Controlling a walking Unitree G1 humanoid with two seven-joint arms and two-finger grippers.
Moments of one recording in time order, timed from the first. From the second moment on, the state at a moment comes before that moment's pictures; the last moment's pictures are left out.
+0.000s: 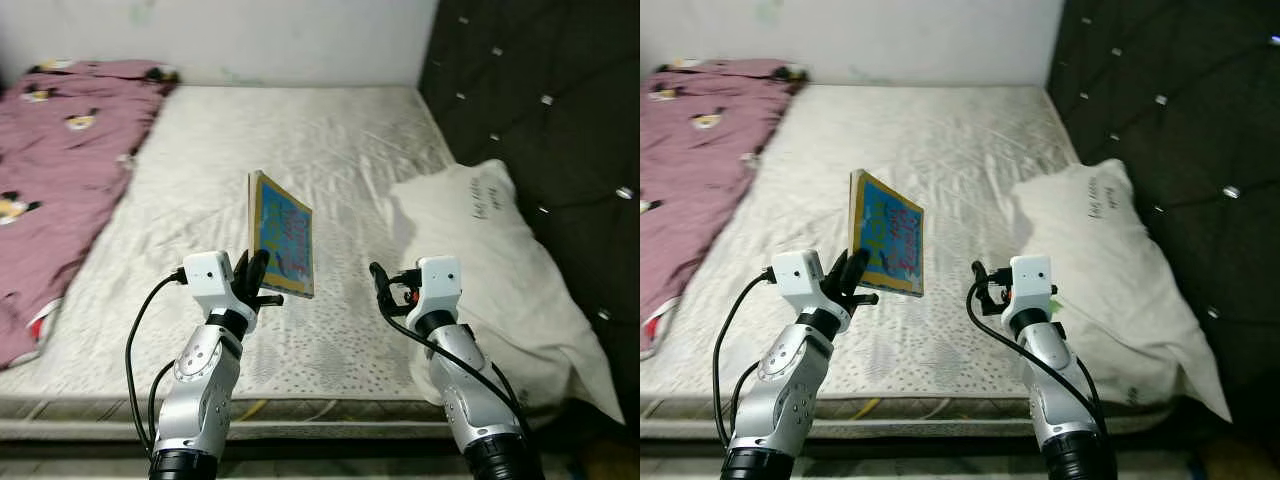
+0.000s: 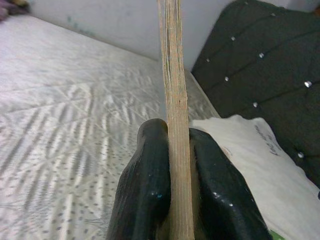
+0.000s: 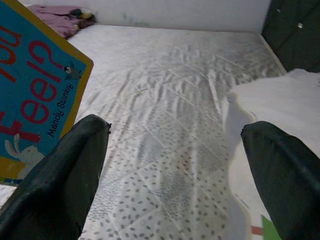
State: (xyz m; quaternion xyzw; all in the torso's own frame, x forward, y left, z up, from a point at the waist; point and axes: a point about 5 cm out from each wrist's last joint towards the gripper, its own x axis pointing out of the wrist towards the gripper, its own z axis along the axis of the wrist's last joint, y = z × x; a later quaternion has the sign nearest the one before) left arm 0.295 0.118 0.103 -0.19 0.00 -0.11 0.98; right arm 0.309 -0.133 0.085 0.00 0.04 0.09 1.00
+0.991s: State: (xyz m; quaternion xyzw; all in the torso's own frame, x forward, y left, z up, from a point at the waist) left arm 0.293 0.121 0.101 -0.19 0.01 -0.09 0.98; right arm 0.308 -0.132 0.087 0.00 0.03 0.10 0.99
